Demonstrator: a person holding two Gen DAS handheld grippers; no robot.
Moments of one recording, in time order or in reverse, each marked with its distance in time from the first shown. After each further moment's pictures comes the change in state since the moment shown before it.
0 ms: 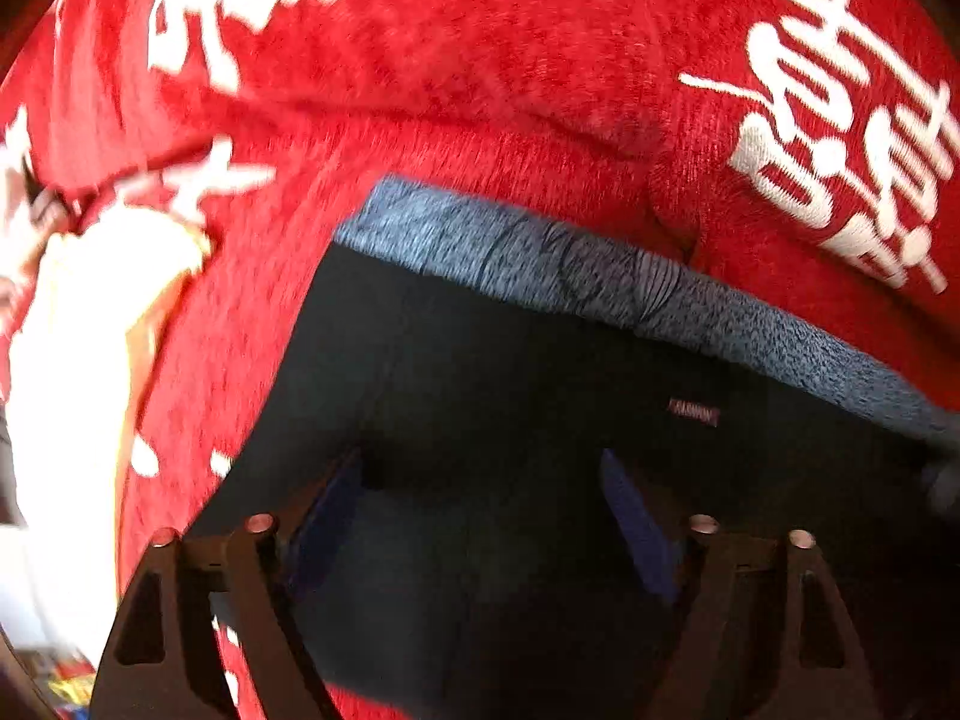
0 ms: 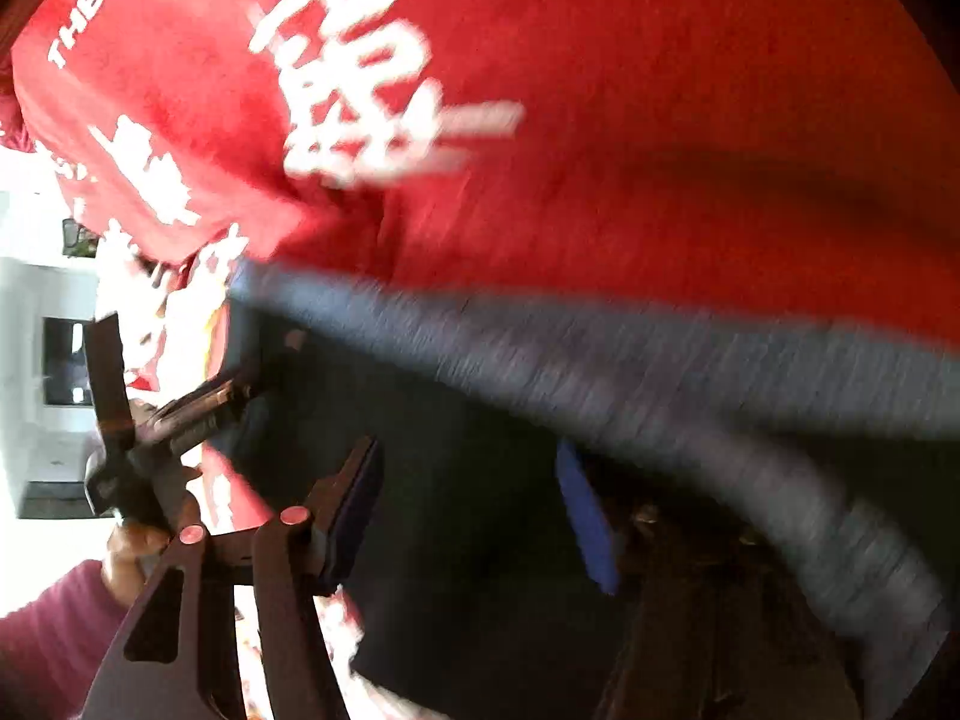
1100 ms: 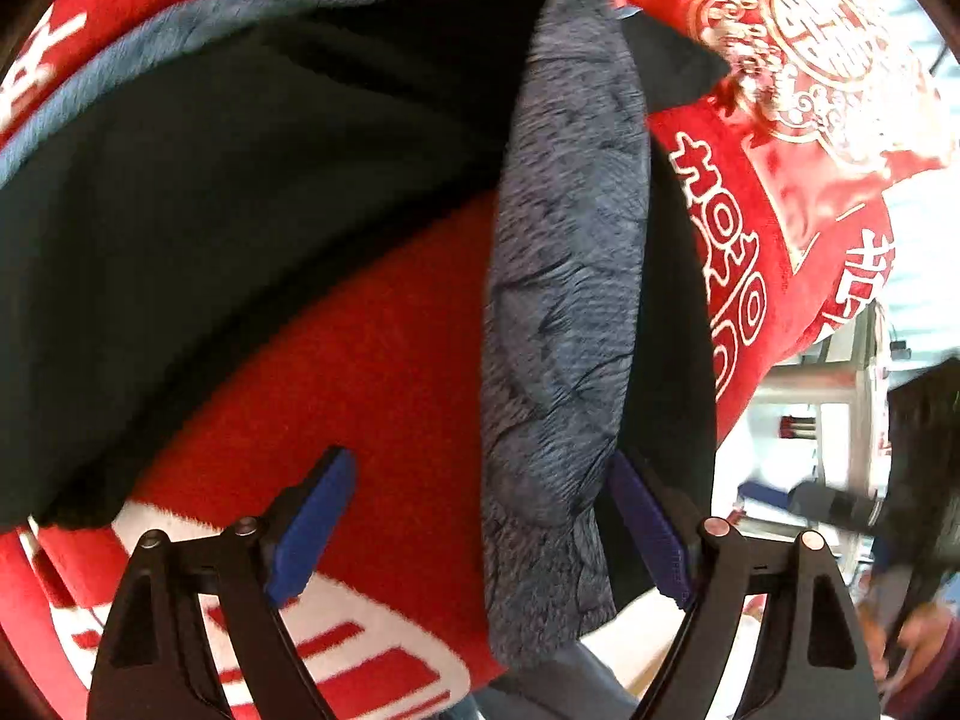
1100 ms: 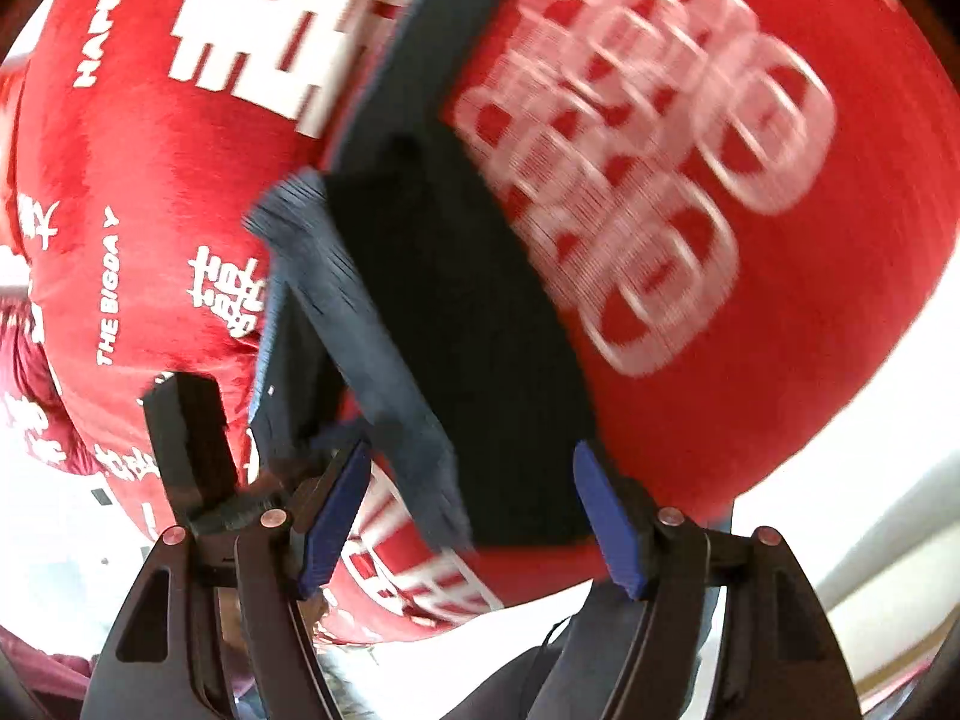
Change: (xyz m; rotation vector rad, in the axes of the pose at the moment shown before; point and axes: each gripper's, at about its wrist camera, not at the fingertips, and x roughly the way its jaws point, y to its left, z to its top) left arm -0.114 -0.257 -0.208 0.702 0.259 -0.666; right arm -0.161 -0.105 -0.386 0.815 -0.410 0.115
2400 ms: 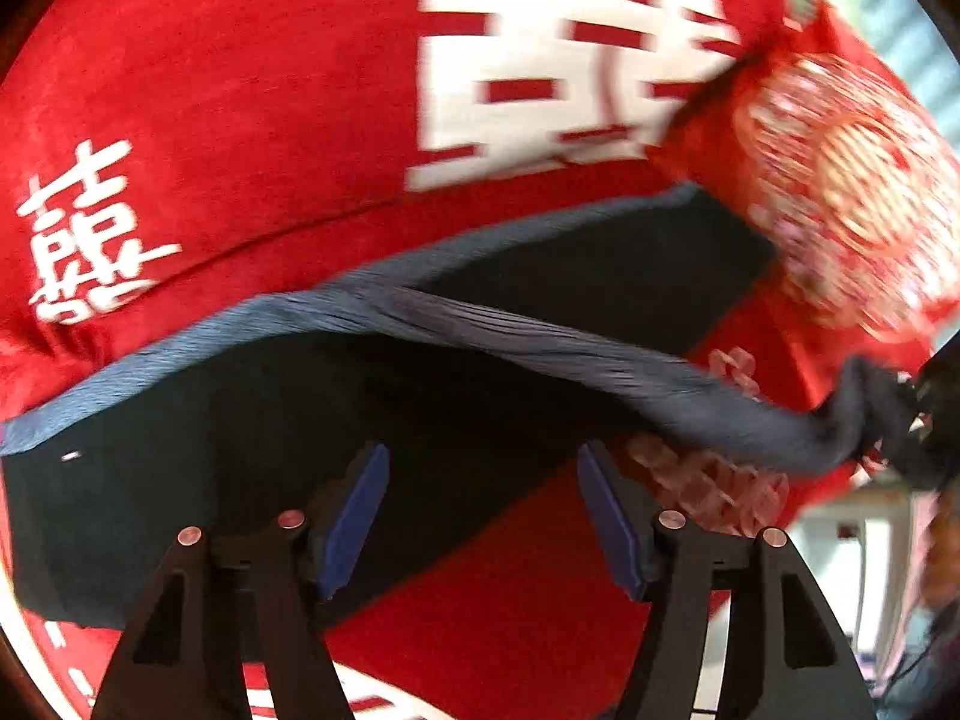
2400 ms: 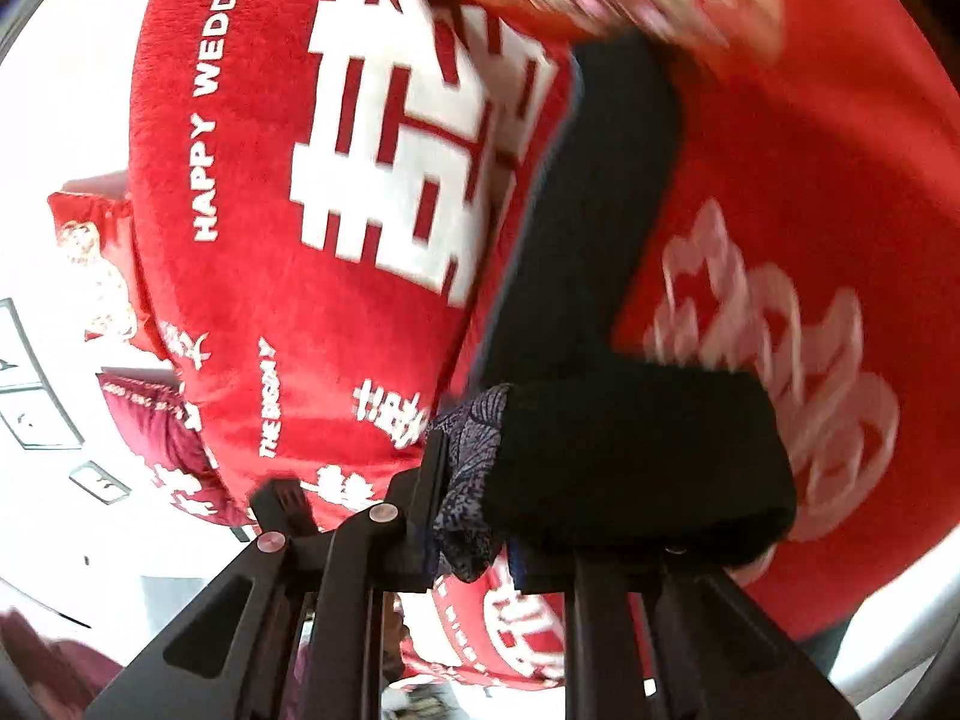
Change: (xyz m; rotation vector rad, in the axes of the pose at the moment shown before) left arm -0.094 0.024 0.096 -0.094 -0.223 0.250; right arm -0.072 0.027 0.183 -0.018 -0.078 0.343
